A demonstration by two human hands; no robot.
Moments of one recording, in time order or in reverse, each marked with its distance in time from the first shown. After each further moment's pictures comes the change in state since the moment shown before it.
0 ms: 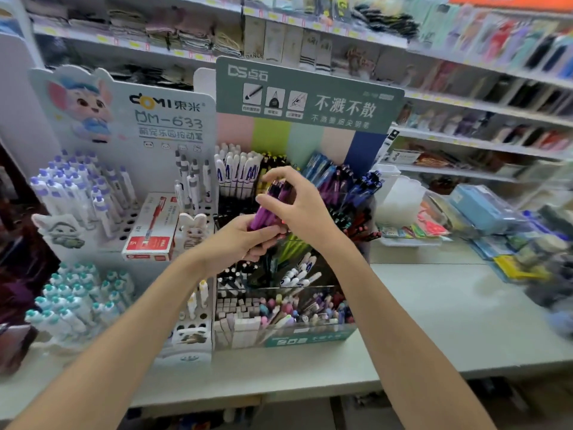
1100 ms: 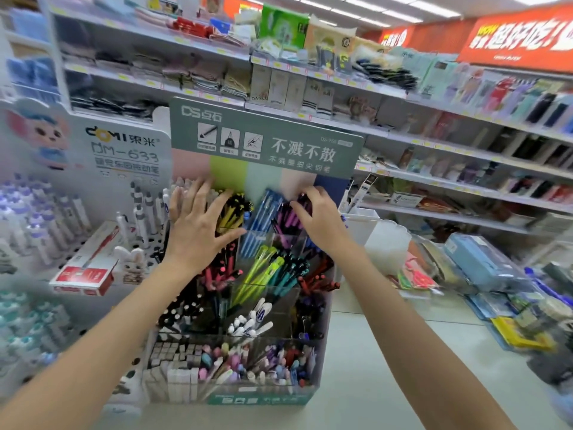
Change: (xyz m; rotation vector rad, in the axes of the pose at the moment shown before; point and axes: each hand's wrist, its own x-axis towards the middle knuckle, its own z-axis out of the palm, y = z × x) left_hand 0.088 -0.005 -0.015 1.437 0.896 0.255; right_hand 0.062 0.114 -0.108 -0.379 0.048 -0.028
